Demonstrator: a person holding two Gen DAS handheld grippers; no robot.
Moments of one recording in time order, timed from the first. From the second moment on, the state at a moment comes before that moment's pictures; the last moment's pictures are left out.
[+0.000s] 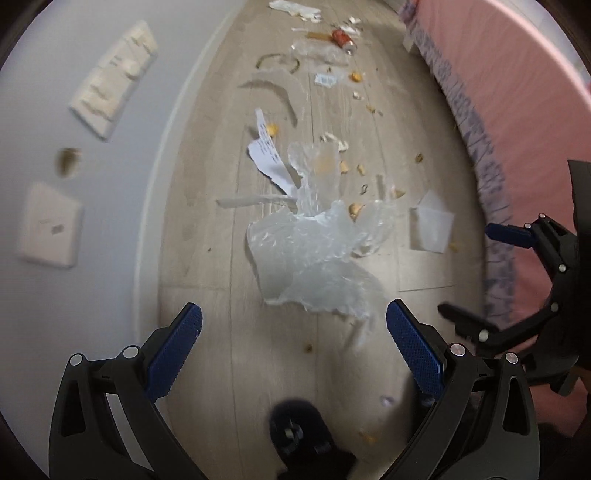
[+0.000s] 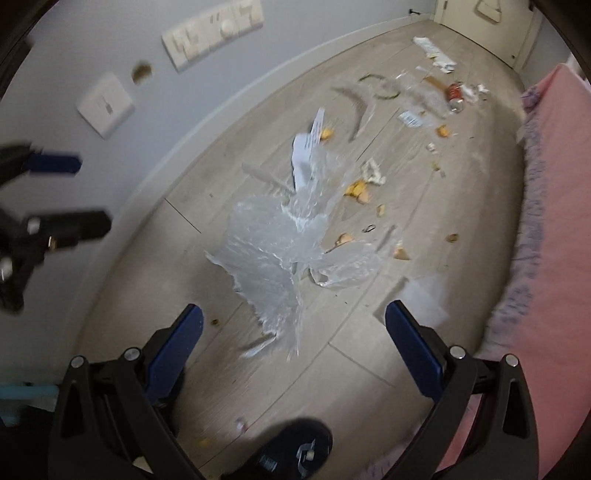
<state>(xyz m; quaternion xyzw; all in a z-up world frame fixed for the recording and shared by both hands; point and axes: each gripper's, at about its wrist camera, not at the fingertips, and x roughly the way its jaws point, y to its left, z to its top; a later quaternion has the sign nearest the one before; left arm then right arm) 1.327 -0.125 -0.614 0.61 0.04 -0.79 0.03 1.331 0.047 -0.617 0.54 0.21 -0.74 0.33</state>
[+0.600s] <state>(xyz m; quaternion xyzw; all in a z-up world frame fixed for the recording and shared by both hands) 1.274 -0.142 -0.794 0.61 0.01 -0.79 -0.05 1.322 0.009 -0.813 0.50 0.29 -0.71 0.40</state>
